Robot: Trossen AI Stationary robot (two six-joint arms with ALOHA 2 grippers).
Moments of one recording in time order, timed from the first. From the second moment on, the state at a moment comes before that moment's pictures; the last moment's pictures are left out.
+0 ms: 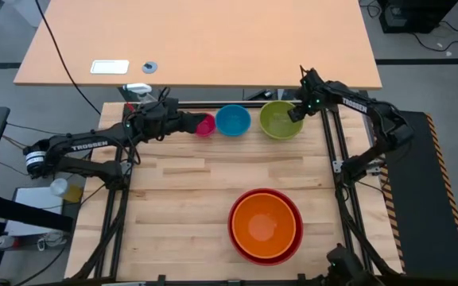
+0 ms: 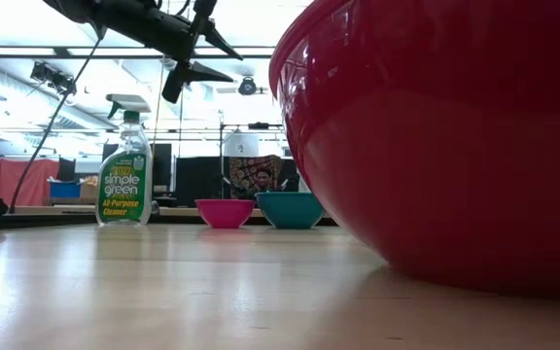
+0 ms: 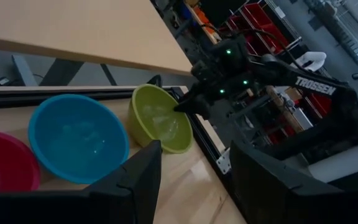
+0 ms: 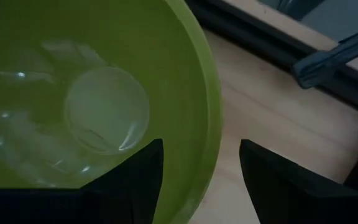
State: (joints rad) left arm 0.38 1.08 0.79 0.09 -0.11 -0.85; right arm -1.08 1.53 1.00 -0.72 -0.10 0.02
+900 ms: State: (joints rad) left arm 0.38 1.08 0.79 0.03 0.01 -0.78; right arm -1.06 1.60 1.00 -0.80 -0.16 0.00
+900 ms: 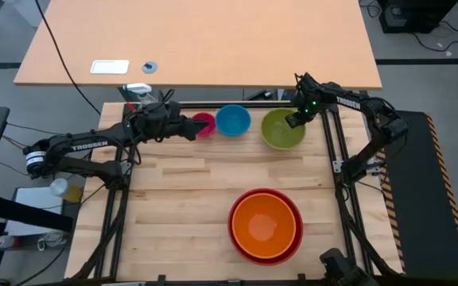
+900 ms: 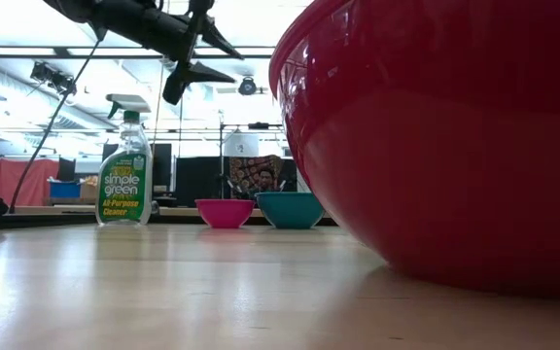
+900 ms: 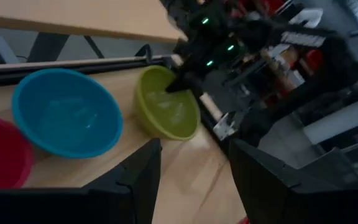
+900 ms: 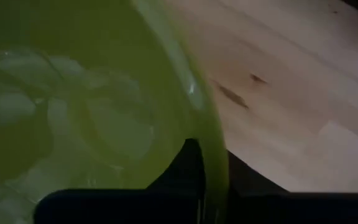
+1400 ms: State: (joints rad) left arm 0.37 1.08 0.79 -0.05 0.02 -0.73; right arm -0.93 1.33 1.00 -0.94 -0.23 0.00
